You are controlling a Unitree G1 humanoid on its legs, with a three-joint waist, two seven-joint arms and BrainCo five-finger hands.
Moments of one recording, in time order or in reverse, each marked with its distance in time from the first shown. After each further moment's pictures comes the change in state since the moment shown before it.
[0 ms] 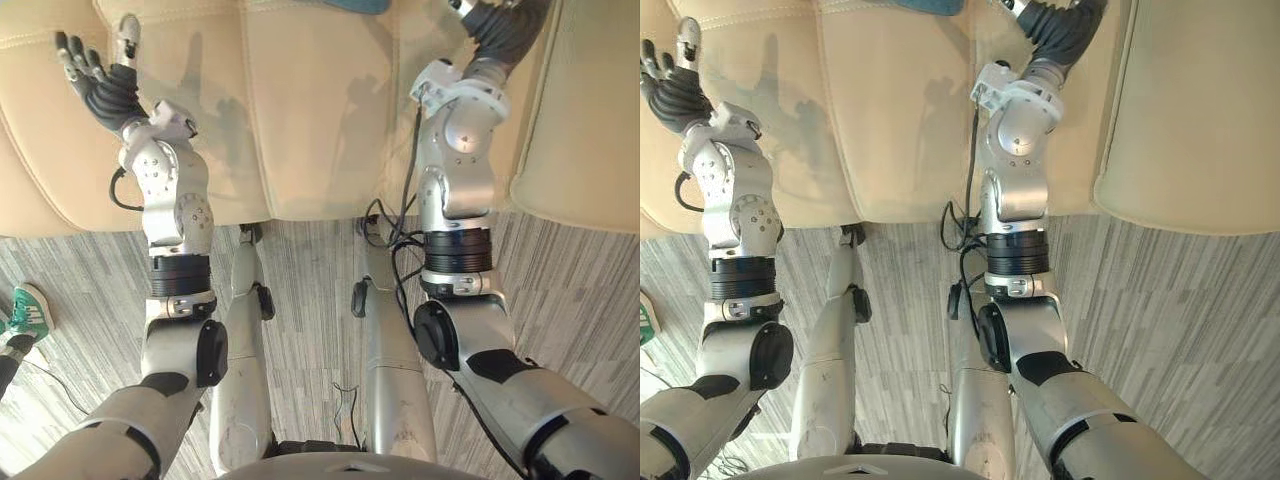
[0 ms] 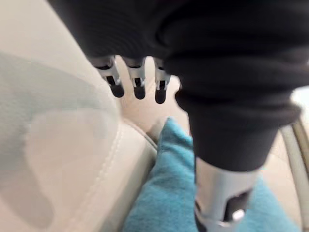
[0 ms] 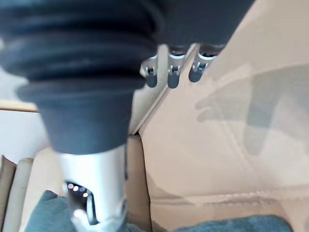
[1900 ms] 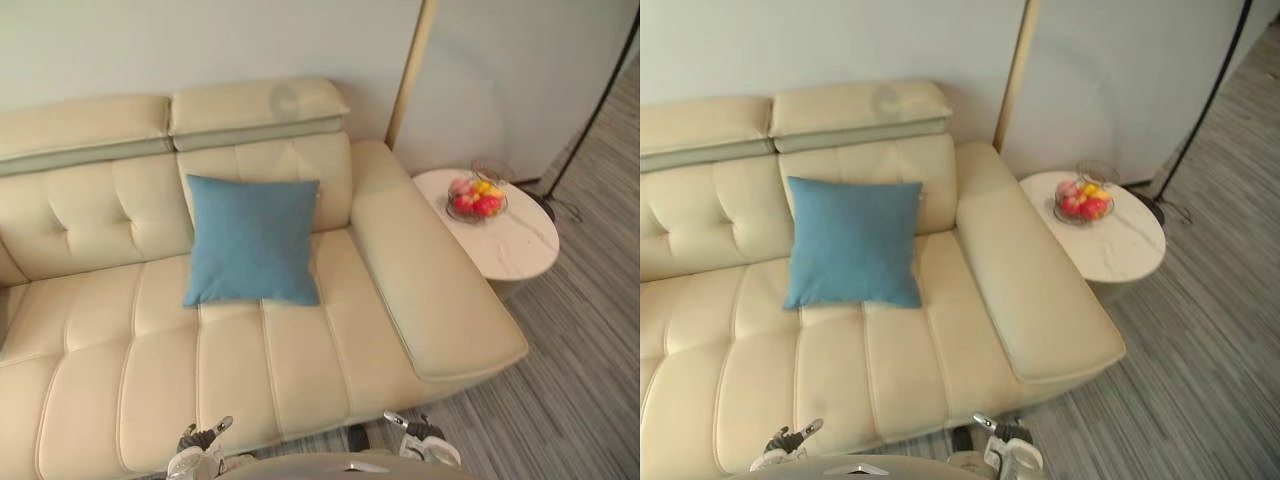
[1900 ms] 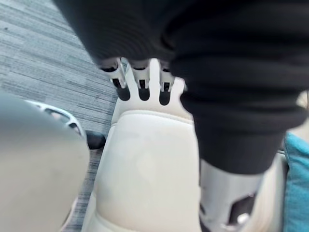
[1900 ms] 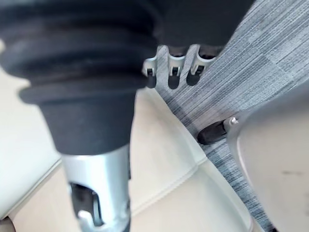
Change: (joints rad) left arm 0.963 -0.094 0.116 0.858 0.351 0.132 -0.515; right arm 1.073 0.120 -0.216 0.787 -0.022 0.043 0.450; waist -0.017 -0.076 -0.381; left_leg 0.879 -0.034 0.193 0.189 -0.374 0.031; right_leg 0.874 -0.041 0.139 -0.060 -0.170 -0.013
